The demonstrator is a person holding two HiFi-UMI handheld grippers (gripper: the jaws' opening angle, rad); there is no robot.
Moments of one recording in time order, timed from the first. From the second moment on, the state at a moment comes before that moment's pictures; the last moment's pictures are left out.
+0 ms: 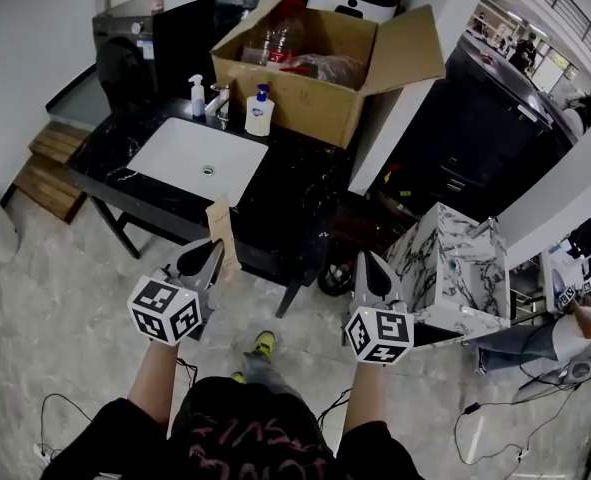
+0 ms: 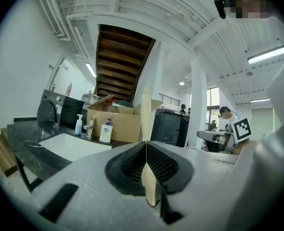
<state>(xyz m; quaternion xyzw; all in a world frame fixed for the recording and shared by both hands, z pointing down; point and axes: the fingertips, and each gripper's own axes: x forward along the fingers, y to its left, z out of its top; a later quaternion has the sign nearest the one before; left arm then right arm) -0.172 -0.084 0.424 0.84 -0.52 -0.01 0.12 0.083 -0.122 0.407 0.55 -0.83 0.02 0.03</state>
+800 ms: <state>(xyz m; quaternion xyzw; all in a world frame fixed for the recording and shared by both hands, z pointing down) -0.164 -0.201 0.427 0.85 -0.51 0.00 0.12 0.086 -0.235 0.419 0.56 -0.83 0.04 0.01</state>
